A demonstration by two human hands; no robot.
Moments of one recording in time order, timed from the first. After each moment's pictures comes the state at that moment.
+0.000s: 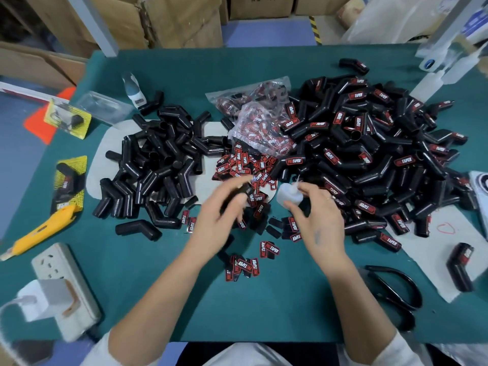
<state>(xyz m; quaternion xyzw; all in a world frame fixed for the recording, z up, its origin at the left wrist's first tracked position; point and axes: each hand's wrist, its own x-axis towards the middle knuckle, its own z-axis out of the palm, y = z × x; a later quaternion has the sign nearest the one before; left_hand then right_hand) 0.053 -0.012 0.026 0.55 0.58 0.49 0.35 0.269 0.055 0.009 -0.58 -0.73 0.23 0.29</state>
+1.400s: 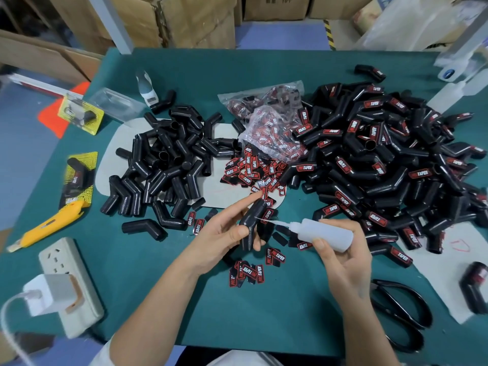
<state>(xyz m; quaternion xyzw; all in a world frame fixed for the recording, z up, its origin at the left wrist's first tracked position) 0.040 -0.029 0.006 0.41 0.38 0.51 0.65 0.287 0.004 0.036 -0.43 -0.56 0.50 0.50</state>
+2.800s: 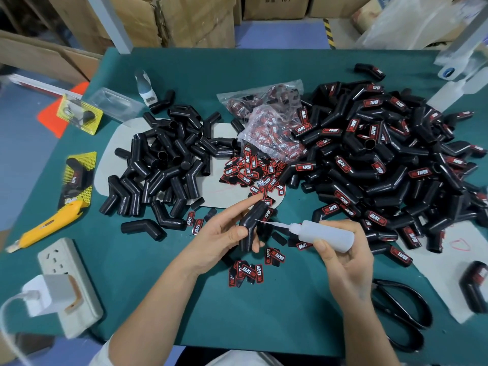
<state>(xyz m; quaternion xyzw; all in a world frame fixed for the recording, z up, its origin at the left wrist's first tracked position) 0.037 -0.028 -0.003 0.43 0.38 0.50 0.65 0.291 0.004 0.032 -0.42 -0.57 0.49 0.51</state>
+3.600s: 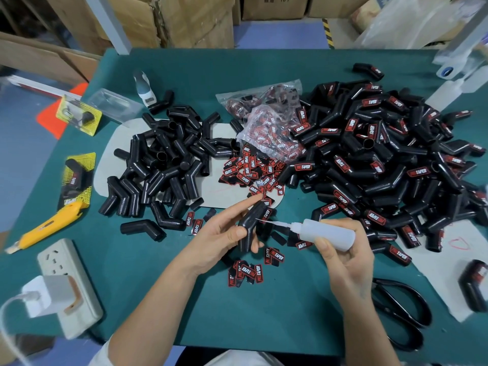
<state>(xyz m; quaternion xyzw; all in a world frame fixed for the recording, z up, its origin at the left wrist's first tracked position) 0.037 -0.028 -0.002 0.44 0.40 0.48 0.65 0.293 0.005 0.032 -0.43 -0.55 0.50 0.51</state>
